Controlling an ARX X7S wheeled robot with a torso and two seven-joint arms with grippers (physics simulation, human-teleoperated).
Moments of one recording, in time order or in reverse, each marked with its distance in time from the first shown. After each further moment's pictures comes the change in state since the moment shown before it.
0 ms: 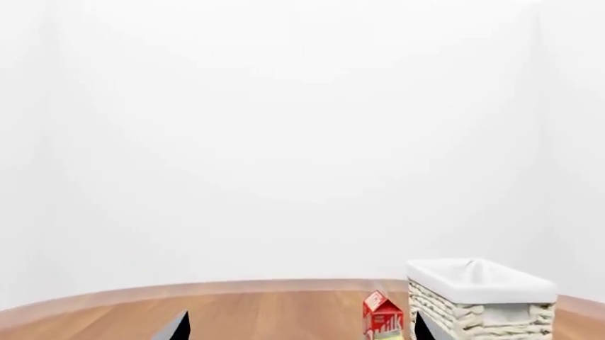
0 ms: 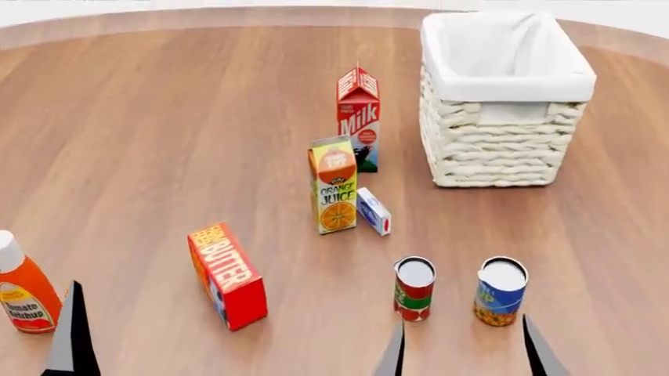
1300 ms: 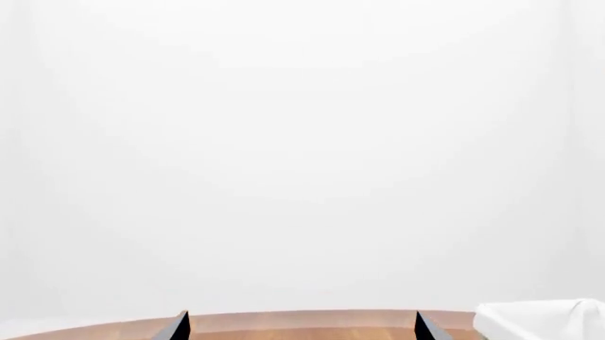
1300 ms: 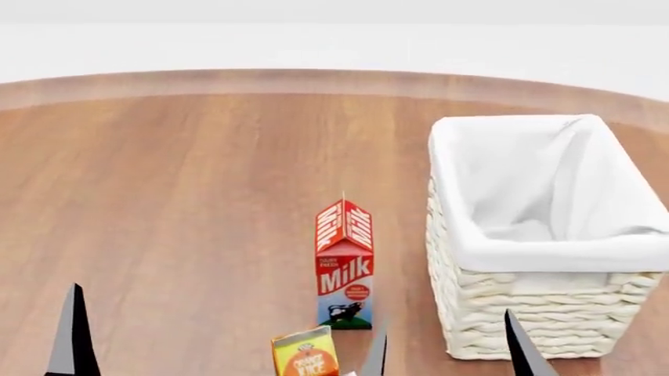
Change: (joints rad) left arm 0.002 -0.044 0.032 -0.005 -0.011 0.020 -0.051; right arm -0.028 0.026 0.021 0.029 0.143 -0.123 0.036
